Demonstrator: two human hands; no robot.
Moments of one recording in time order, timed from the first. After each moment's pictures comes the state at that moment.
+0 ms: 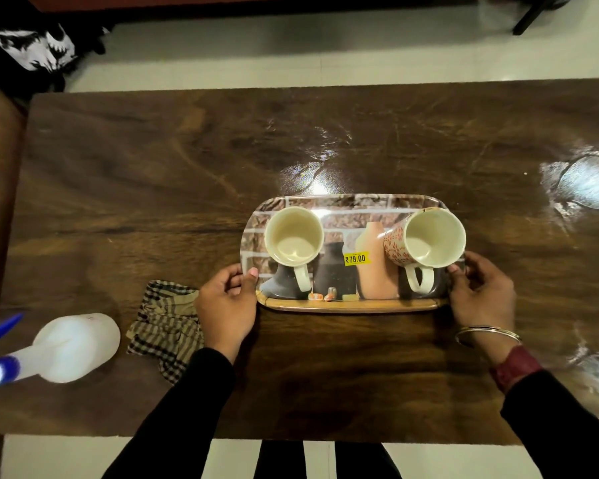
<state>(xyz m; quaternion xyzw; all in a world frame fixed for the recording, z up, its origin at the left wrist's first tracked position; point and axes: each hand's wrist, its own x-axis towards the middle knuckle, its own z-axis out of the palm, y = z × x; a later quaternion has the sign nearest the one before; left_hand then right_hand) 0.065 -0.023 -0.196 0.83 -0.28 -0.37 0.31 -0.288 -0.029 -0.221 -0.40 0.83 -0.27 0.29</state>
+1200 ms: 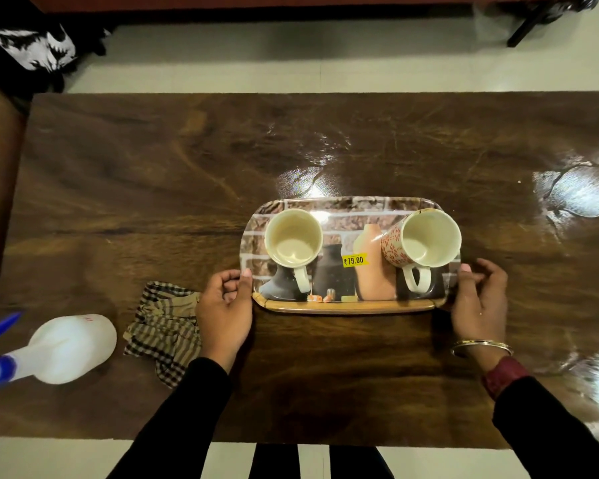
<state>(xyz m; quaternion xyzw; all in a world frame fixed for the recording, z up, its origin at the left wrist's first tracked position) 0.066 -0.016 -0.197 0.82 -0.26 -0.39 0.34 -0.285 -0.019 -0.220 -0.35 0.82 -0.35 0.29</state>
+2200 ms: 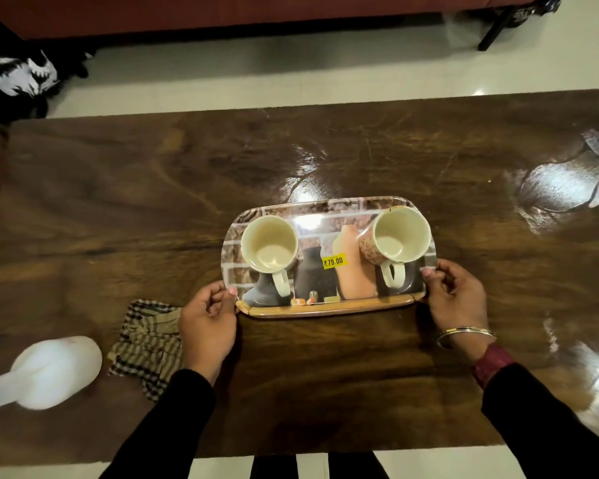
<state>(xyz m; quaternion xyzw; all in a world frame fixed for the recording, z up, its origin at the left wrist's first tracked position) 0.063 -0.019 -0.200 0.80 -0.28 -0.41 0.34 -0.299 -0.027 -0.222 -0.42 0.78 -0.31 0.34</state>
